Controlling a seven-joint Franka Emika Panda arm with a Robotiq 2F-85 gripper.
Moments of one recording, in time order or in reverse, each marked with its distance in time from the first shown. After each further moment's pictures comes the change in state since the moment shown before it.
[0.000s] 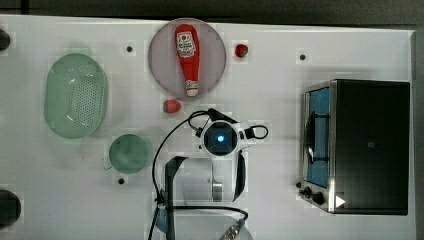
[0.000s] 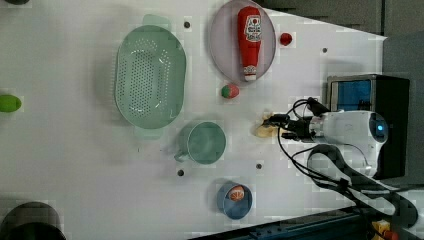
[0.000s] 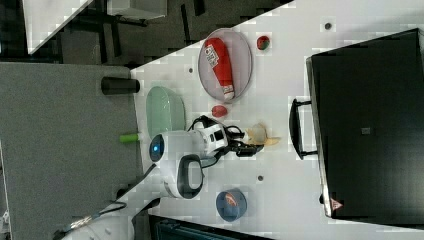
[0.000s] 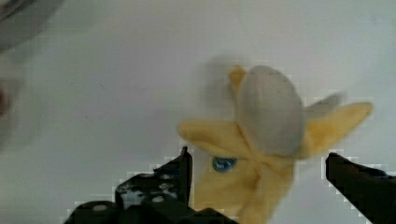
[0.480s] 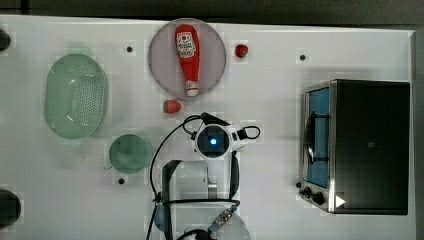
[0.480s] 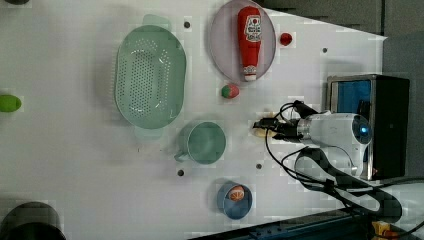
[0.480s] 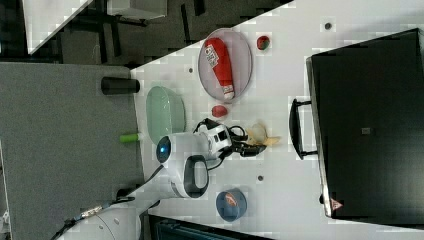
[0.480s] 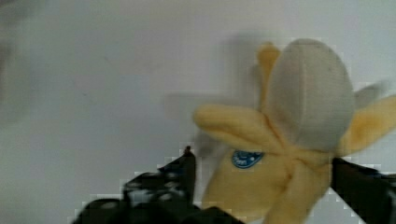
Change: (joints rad) arm 0.003 0.063 0.016 -0.006 -0.019 0.057 -0.016
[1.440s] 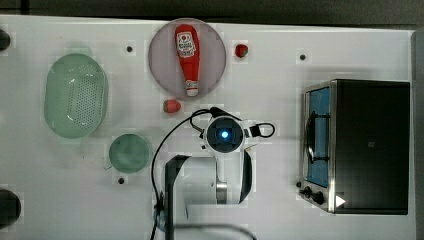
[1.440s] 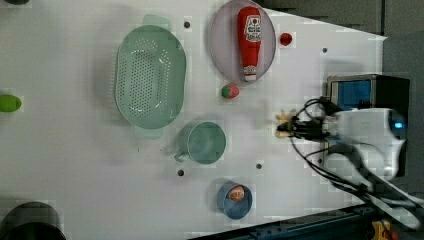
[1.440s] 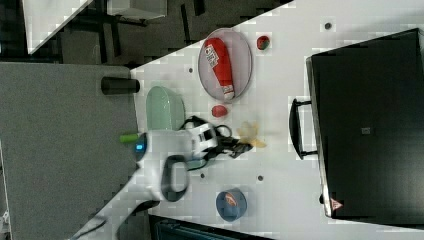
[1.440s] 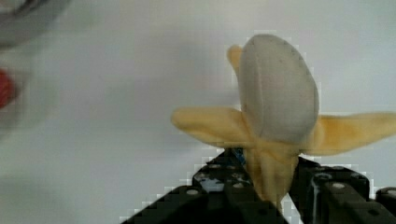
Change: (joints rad) arm -0.023 -0.230 -0.015 0.016 -0.008 -0.286 -0.004
